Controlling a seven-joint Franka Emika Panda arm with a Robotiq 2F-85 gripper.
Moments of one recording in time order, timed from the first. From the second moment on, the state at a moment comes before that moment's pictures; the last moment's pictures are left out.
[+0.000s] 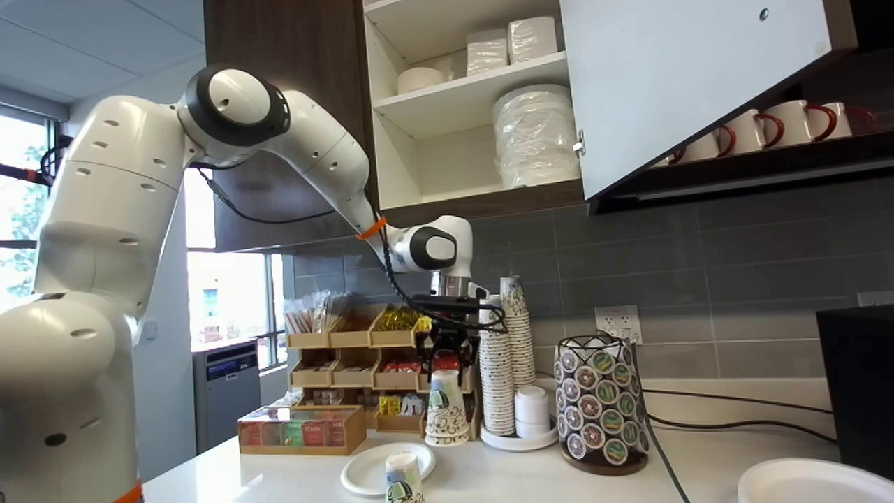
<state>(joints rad) -0.14 0.23 0.10 -2.06 0.02 2.15 -0.66</state>
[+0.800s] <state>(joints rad) -0.08 0.09 0.09 -2.29 0.08 2.16 -0.71</state>
